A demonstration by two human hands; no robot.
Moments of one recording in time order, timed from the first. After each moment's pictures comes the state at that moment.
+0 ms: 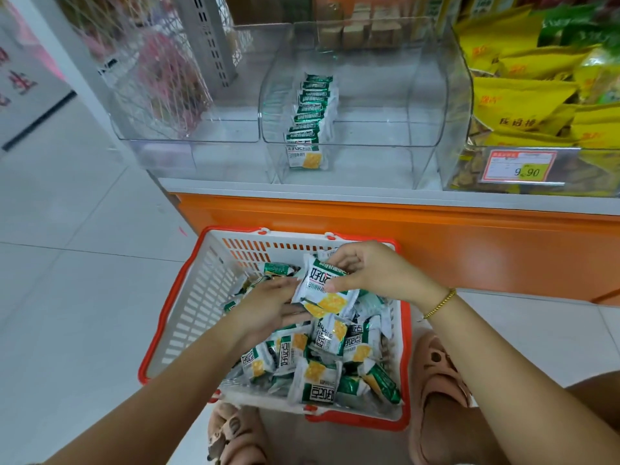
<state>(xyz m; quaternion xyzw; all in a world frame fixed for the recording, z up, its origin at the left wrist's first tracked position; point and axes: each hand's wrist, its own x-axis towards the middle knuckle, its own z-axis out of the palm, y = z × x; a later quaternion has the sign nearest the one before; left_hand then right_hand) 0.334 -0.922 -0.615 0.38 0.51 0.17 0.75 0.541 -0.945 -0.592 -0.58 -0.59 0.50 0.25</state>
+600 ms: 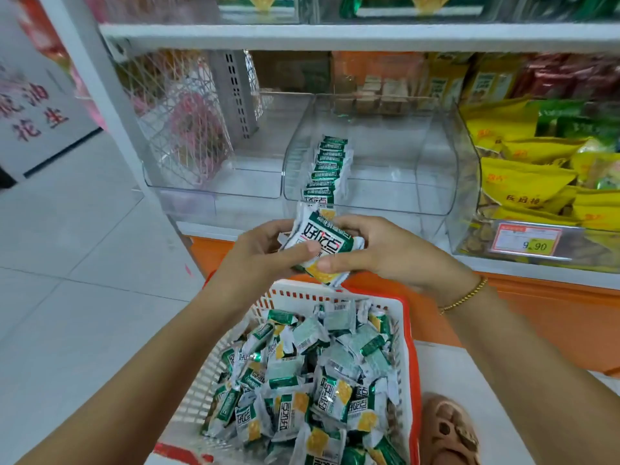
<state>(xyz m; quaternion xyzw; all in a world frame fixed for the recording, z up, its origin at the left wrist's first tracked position) 0.337 -0.878 -0.487 0.59 0.42 0.33 0.60 0.530 -0.901 -0.480 -0.52 -0.60 0.52 0.32</state>
